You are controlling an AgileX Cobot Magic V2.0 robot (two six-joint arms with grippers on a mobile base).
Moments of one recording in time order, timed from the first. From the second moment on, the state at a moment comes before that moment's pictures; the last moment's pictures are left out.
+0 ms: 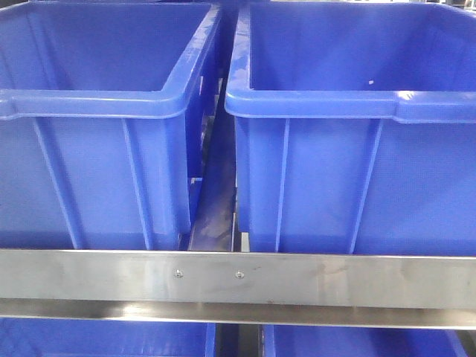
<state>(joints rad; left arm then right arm) -0.09 0.48 -0.28 -0.21 -0.19 0.12 -0.04 0.33 -0.28 0.06 -0.05 0.02</state>
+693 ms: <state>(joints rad) -0.02 0.47 -0.28 -0.22 -0.20 0.13 0.03 0.33 -0.28 0.04 -0.05 0.02</state>
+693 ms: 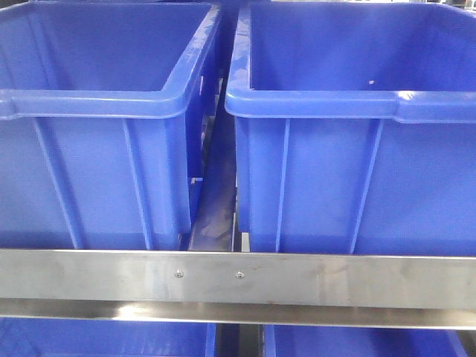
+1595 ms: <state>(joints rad) -0.02 0.47 -0.28 -0.22 -0.20 0.13 0.03 0.12 -0.02 0.04 -0.04 0.02</state>
